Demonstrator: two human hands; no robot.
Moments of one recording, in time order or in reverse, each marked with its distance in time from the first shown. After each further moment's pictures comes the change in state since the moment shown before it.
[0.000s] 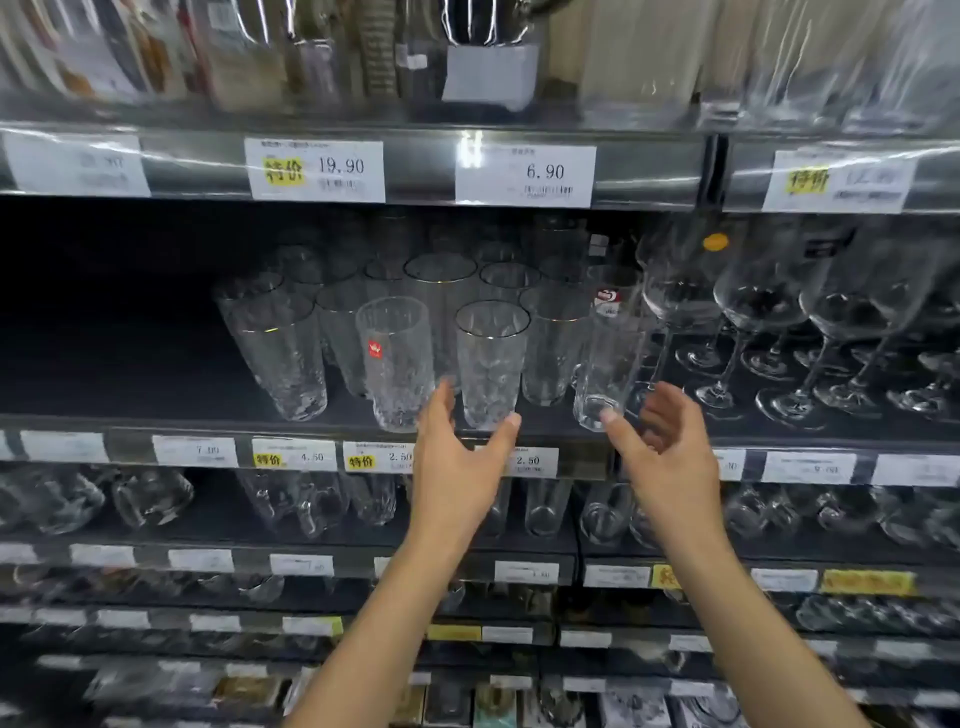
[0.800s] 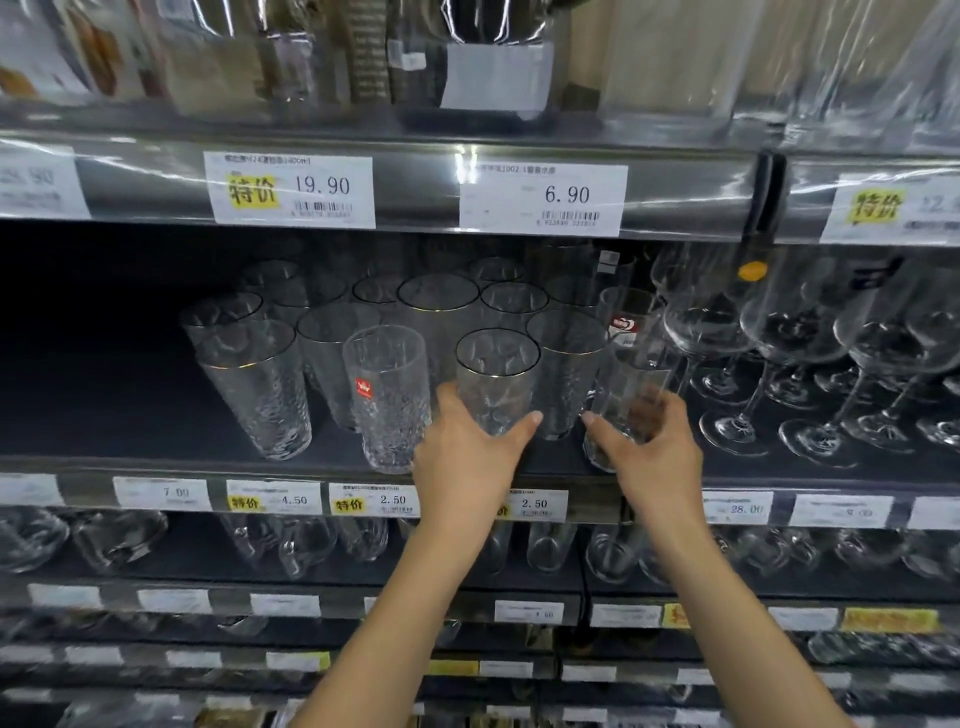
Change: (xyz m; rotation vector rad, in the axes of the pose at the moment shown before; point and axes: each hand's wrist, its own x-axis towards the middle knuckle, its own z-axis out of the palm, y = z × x) left_hand 0.058 0.015 0.018 0.426 0.111 -0.006; right_hand 0.062 0.008 0.039 -0.078 0.024 0.025
